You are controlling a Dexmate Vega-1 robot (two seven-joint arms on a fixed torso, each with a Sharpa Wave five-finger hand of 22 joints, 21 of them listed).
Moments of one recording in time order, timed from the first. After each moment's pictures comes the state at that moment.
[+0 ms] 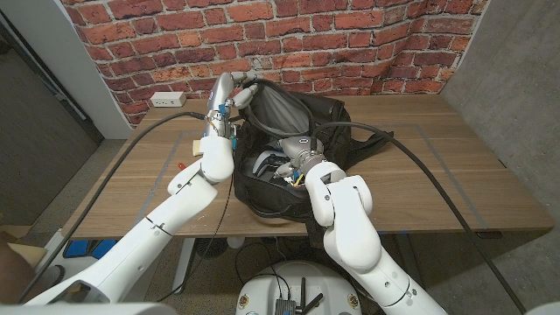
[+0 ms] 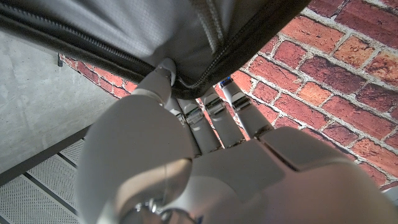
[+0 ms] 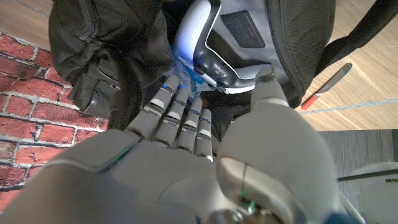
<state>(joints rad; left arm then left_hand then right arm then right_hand) 0.96 0.55 0.41 -1.99 0.24 0.14 0.62 1.01 0.09 0.46 -0.17 0.18 1.13 -0.12 0.21 0.20 1.15 -0.20 0.19 0.18 1.08 -0.19 0.19 0.17 0.67 -0.06 0.21 0.17 -1.13 -0.26 -0.78 -2.33 -1.69 -0.52 0.81 0.83 0.02 0.22 -0.13 0.20 0.25 -0.01 0.21 0.20 0.36 -0.06 0.20 0.39 0.38 -0.04 0.24 0.49 0.51 -0.02 0.21 0.18</state>
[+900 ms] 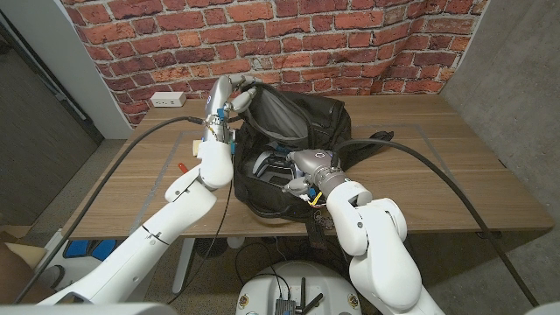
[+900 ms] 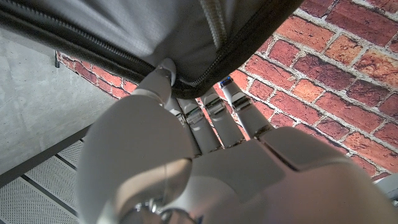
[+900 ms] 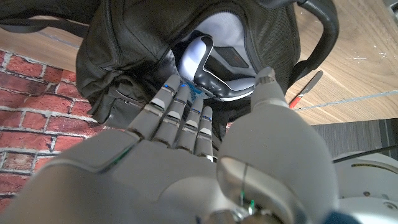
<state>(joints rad) 1.01 0.56 0.39 -2.05 0.26 0.18 0.64 1.01 0.09 0.47 -0.18 0.18 1.13 -0.12 0.21 0.20 1.15 -0.20 0.19 0.18 1.08 -0.19 0.19 0.17 0.67 -0.06 0.21 0.17 -1.34 -0.32 -0.70 -2.50 -1.66 -0.48 0.75 0.82 0.03 0.22 -0.13 0.20 0.29 -0.01 0.23 0.20 0.38 -0.08 0.20 0.38 0.39 -0.04 0.24 0.49 0.53 -0.04 0.21 0.18</state>
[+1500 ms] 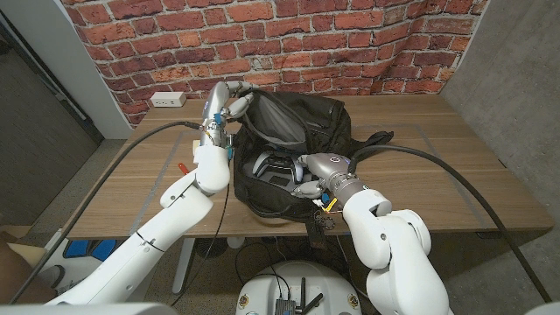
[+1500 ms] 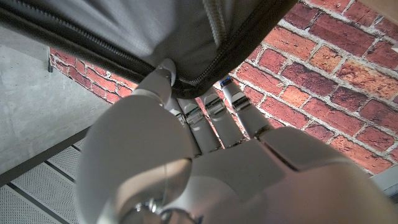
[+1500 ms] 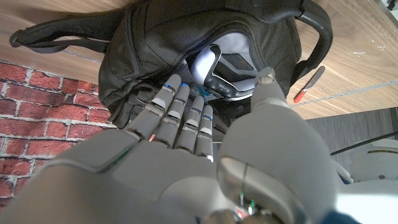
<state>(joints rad) 1.06 0.58 0.37 -2.09 0.23 0.22 0.62 1.01 0.09 0.47 -0.18 0.18 1.13 -0.12 0.21 0.20 1.15 -0.20 0.19 0.18 1.08 -0.19 0.19 0.17 0.67 -0.06 0.21 0.17 -1.45 -0.33 -0.63 -2.58 -1.63 -0.47 0.71 0.82 0.03 0.22 -0.14 0.20 0.31 -0.01 0.23 0.20 0.40 -0.08 0.20 0.37 0.41 -0.05 0.26 0.49 0.54 -0.05 0.21 0.18</state>
